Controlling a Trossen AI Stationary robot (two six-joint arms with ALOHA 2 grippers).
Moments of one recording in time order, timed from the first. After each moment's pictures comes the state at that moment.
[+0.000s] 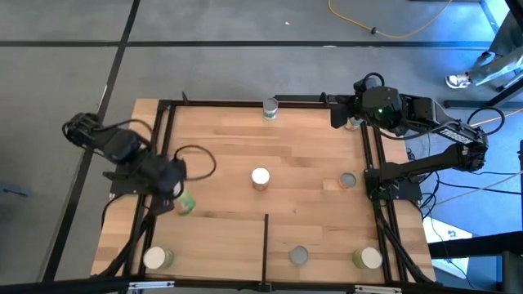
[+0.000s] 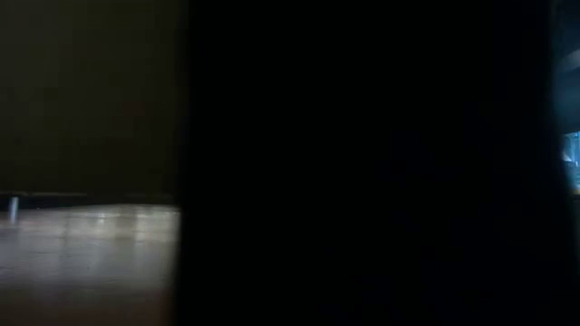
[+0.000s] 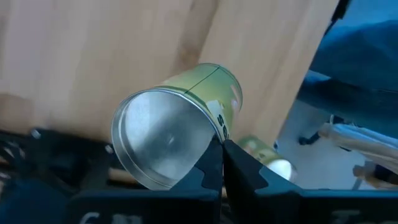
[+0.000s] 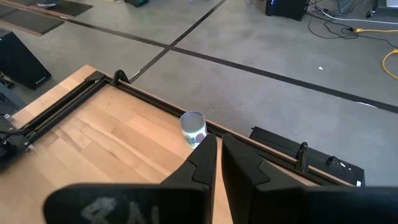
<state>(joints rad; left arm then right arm) -0.53 1.22 1.56 -1.57 0.09 -0.95 -0.17 1.10 1.49 -1.00 0.63 0.57</state>
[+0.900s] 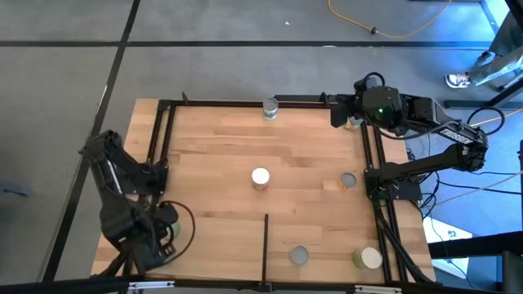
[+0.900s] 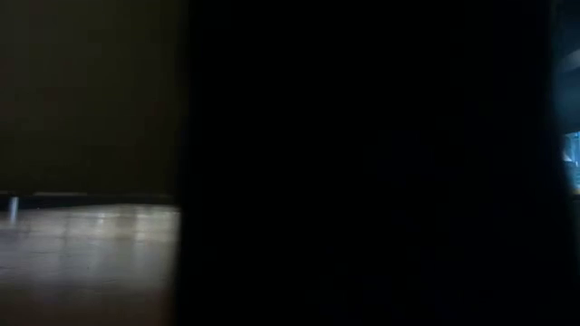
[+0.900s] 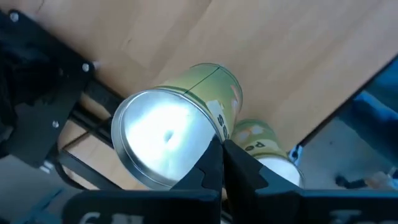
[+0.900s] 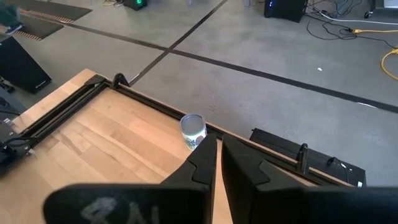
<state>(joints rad) -1.00 1.56 1.56 -1.57 -0.04 -1.71 -0.17 1.10 1.49 -0.99 0.64 0.58</state>
